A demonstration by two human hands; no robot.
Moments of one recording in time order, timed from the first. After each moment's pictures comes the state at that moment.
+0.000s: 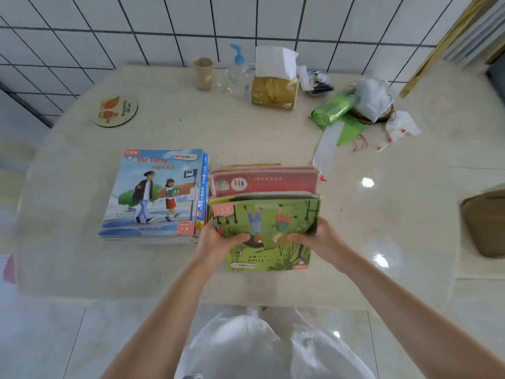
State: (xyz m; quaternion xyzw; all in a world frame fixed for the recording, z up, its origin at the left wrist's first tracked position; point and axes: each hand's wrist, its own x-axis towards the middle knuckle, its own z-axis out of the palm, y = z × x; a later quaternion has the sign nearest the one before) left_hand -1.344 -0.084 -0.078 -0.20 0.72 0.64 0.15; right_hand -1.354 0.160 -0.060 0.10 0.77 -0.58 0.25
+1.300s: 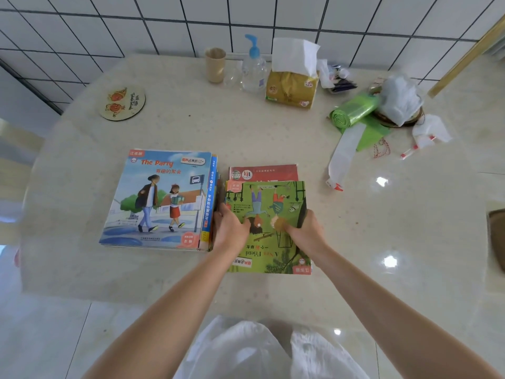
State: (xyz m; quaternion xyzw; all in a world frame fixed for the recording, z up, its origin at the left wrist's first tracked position) left_hand -1.408 -0.061 -0.090 -0.28 0.86 0.38 0.18; right_hand -1.410 0.111 -0.100 0.22 0.83 -0.45 0.24
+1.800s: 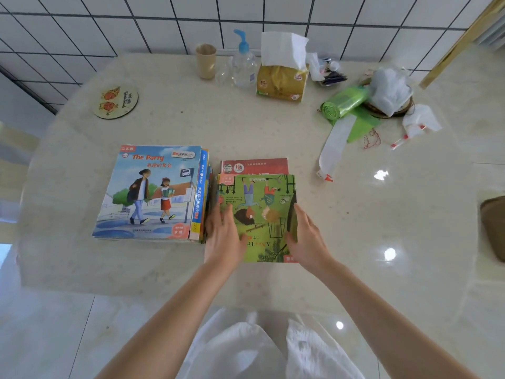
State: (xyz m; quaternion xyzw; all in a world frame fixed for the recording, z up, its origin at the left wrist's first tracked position) left_hand -1.359 -0.052 -0.091 -0.12 0.95 0.25 0.16; right_hand -1.364 0.133 -0.082 0.03 0.90 -0.39 0.18
